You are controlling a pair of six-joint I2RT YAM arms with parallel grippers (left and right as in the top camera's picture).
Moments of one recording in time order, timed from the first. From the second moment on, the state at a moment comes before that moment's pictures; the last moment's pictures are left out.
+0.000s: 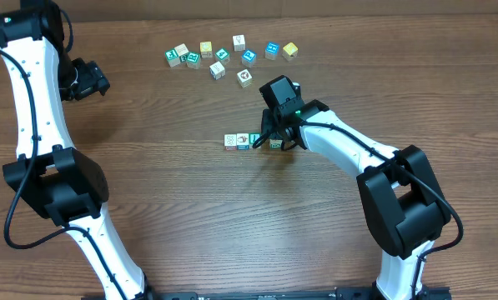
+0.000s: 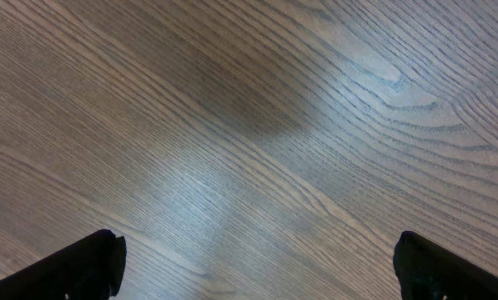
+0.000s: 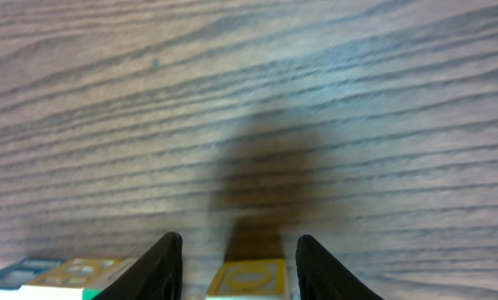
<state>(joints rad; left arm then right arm) 0.26 2.24 2.36 -1.61 -0.14 -0.38 0.52 2.01 1.37 -0.50 0.12 0.57</state>
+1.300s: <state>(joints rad) 0.26 2.24 2.36 -1.61 -0.14 -0.38 0.42 2.01 1.35 -0.62 -0.06 0.60</state>
